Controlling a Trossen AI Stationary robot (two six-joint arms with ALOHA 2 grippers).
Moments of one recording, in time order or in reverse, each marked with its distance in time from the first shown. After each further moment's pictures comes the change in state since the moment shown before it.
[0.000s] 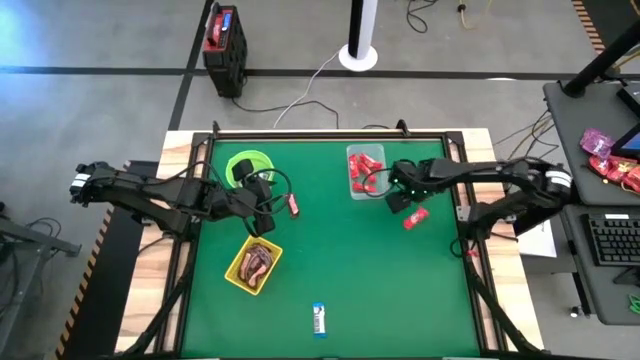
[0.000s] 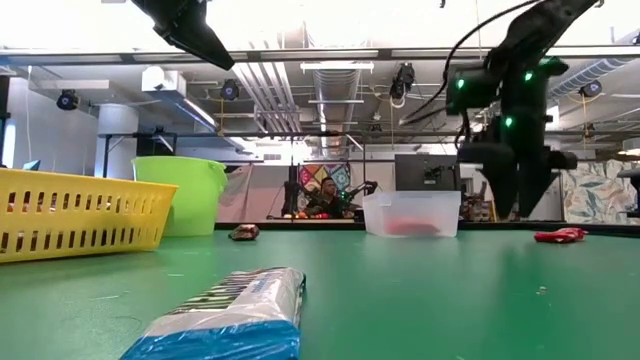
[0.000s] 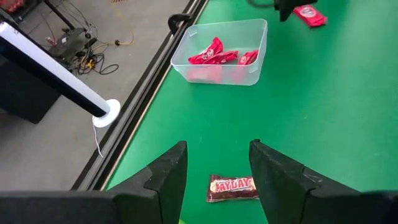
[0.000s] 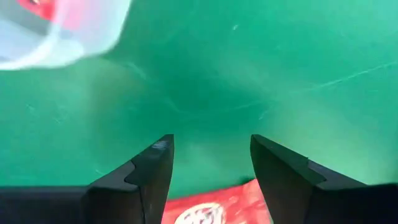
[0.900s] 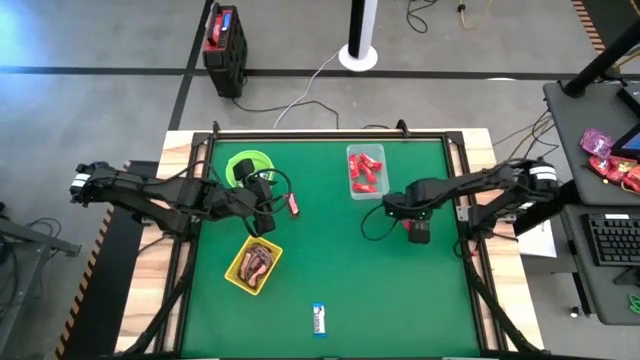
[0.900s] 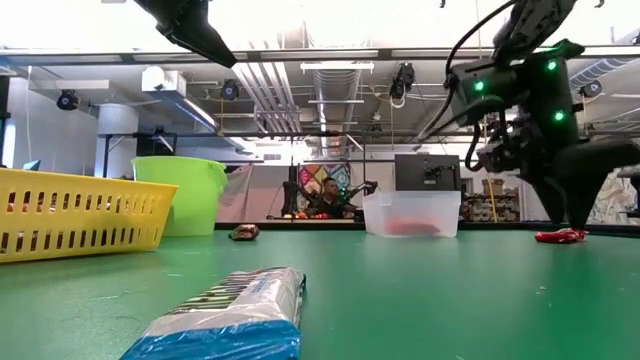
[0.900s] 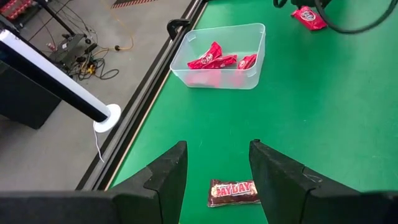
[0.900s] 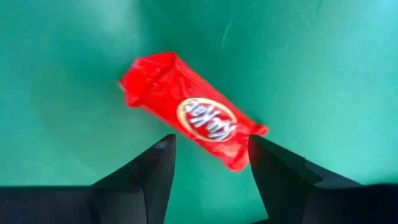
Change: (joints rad) left arm 0.000 0.000 0.000 0.021 0.000 0.028; right arm 0.282 0.078 0.035 -0.233 0.011 -0.625
